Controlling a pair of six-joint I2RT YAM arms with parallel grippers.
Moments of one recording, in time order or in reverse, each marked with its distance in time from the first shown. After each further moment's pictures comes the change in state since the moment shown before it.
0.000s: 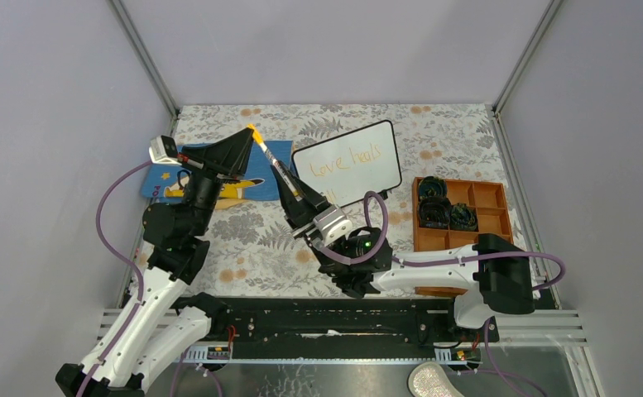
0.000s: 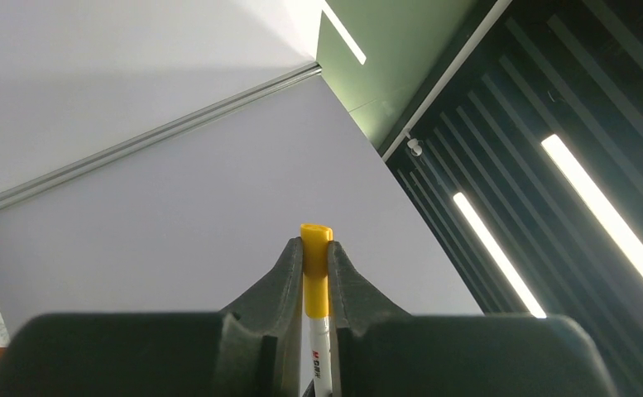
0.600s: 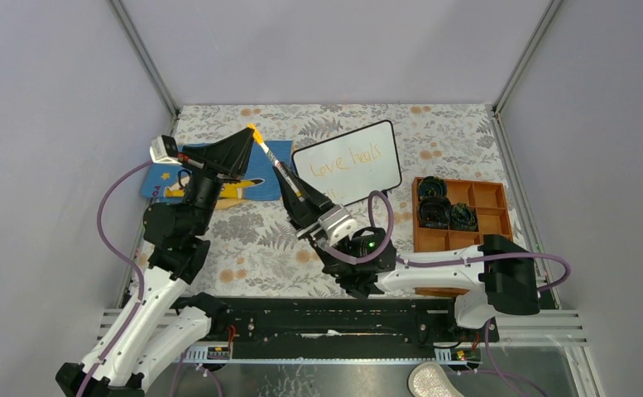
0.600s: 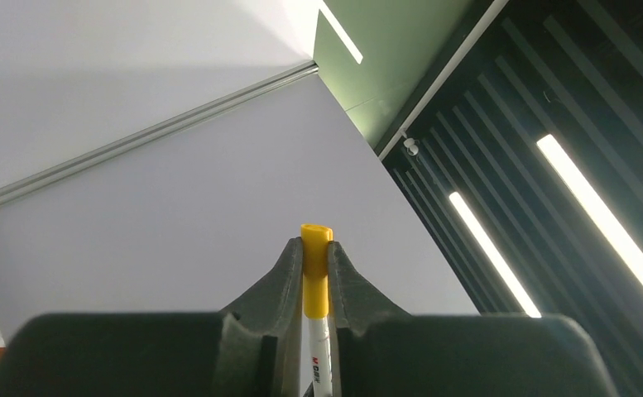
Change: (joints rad) left arm 0.000 0.007 0.000 0.016 0.004 -0.012; right arm 0.000 -0.035 -0.027 -0.018 -0.008 0.028
